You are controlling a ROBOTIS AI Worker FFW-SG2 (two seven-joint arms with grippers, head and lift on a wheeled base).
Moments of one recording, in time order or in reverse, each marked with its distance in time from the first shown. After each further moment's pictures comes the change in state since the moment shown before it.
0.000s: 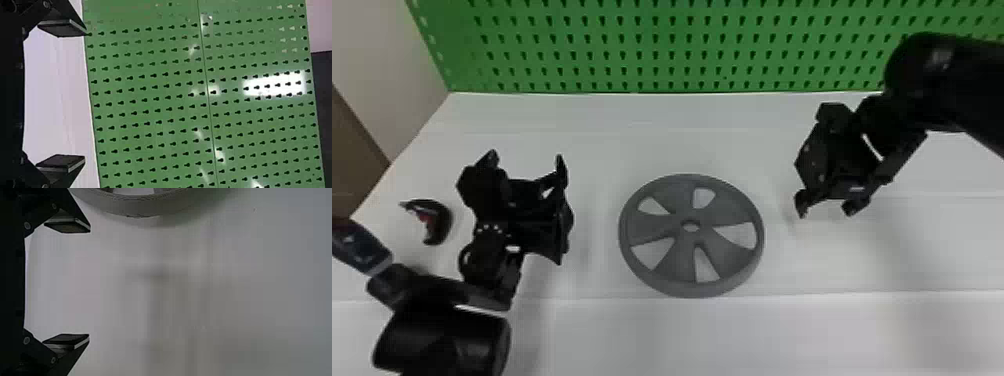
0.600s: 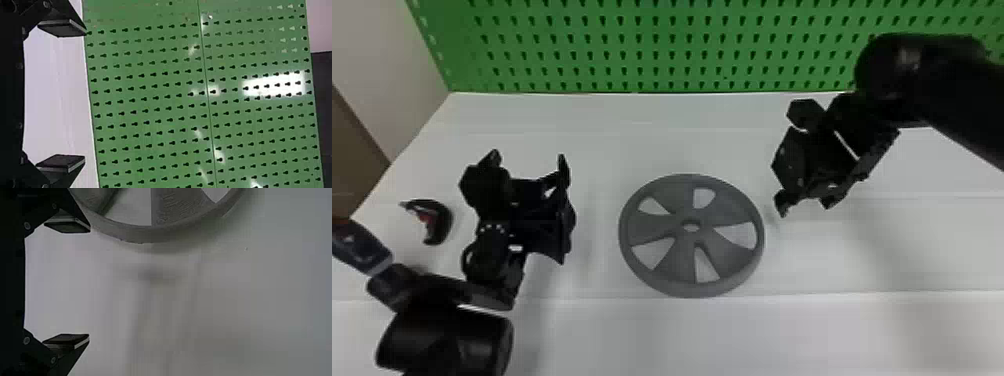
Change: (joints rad) left arm -0.003 0.000 -0.010 0.000 0.005 0.000 0.009; right arm -0.004 0.016 0.100 -0.115 -0.037 -0.028 0.000
